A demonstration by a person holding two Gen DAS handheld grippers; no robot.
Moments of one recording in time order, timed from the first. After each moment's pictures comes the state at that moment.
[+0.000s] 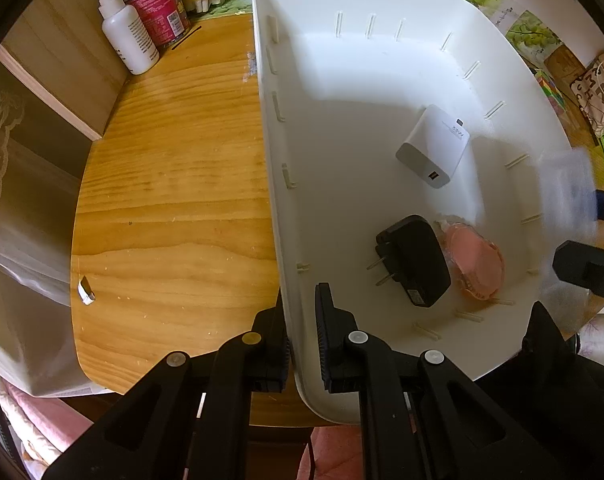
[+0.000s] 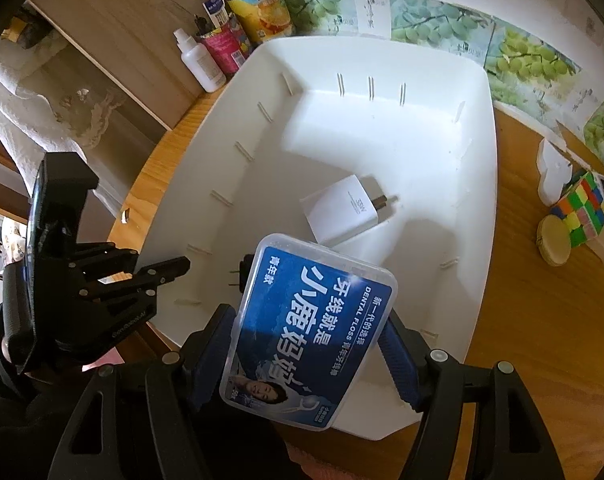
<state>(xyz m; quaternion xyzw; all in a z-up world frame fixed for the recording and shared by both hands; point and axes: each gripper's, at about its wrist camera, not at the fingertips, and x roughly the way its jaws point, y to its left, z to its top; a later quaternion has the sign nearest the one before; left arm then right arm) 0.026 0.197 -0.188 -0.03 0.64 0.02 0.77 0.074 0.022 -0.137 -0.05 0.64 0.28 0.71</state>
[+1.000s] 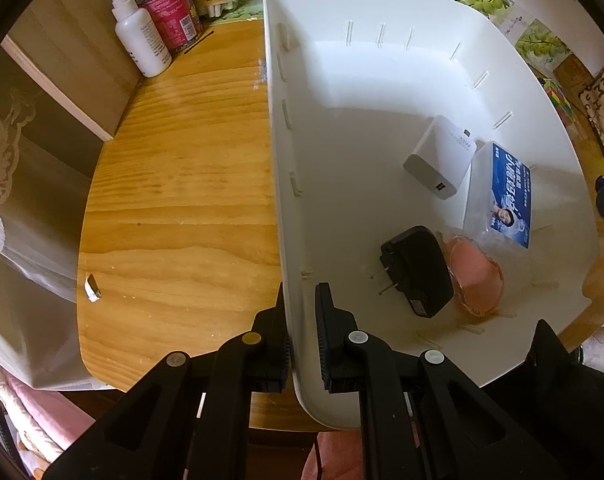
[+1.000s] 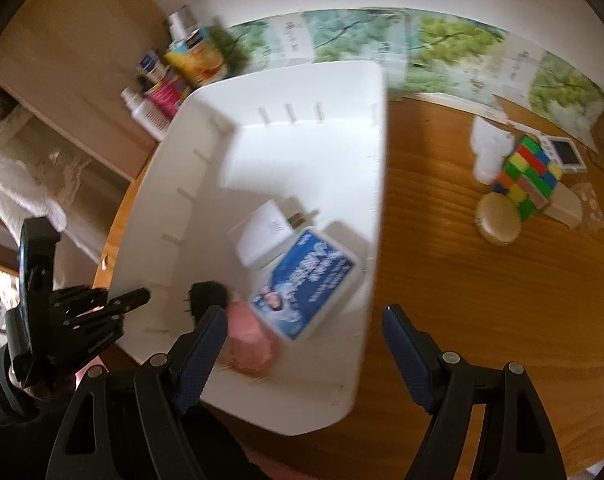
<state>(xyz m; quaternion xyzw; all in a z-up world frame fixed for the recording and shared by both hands) 0.024 0.197 -0.184 -0.03 0.63 0.04 0.77 0.094 -0.048 -0.133 0.01 0.62 0.22 0.75</state>
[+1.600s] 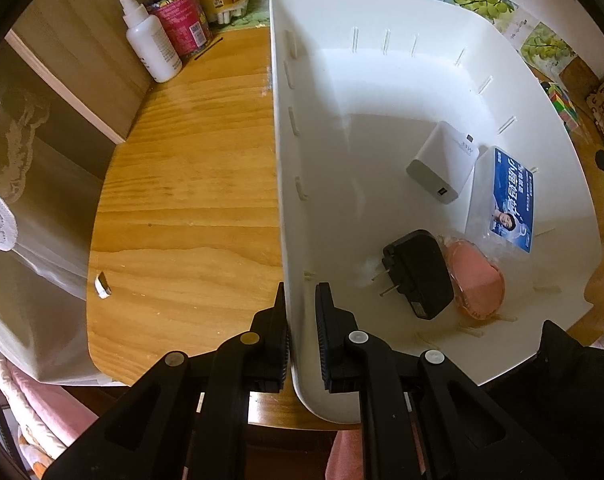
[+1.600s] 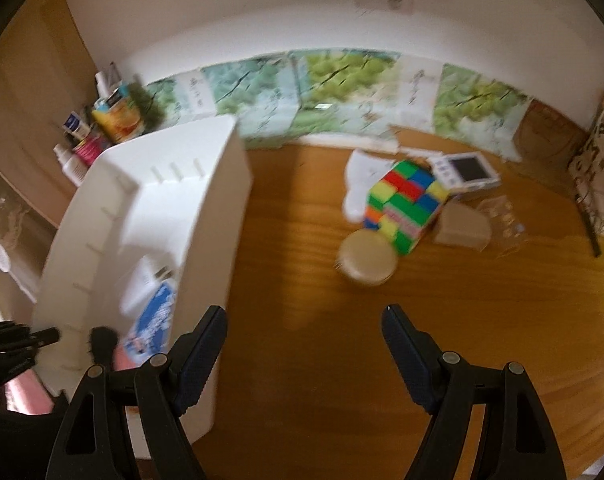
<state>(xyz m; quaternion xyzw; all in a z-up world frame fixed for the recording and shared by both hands) 0.022 0.190 -0.177 -0.03 0.62 0.06 0.78 0.122 -0.133 -0.149 -0.01 0.54 0.13 0.83</state>
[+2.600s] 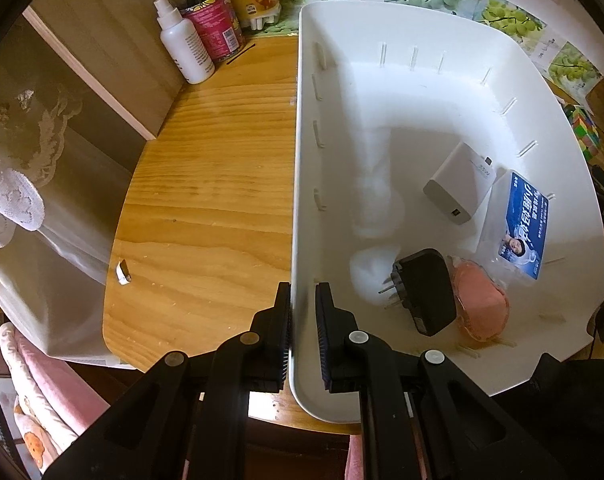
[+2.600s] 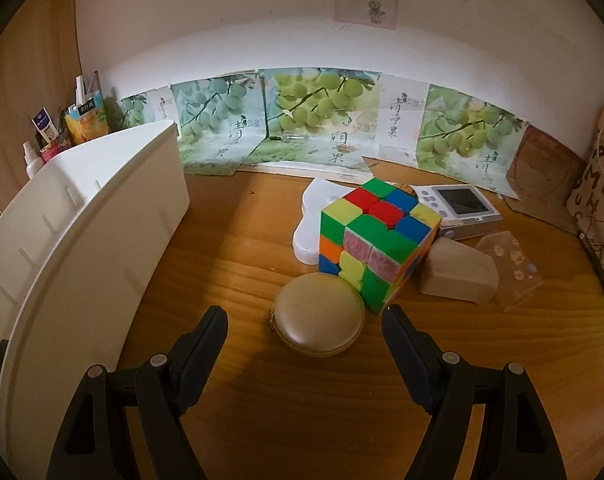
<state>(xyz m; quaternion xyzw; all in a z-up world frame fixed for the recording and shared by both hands) 0.022 0.184 -0.169 -0.03 0.61 0.13 0.78 0.146 -0.149 -0.220 -0.04 0.43 0.12 0.89</state>
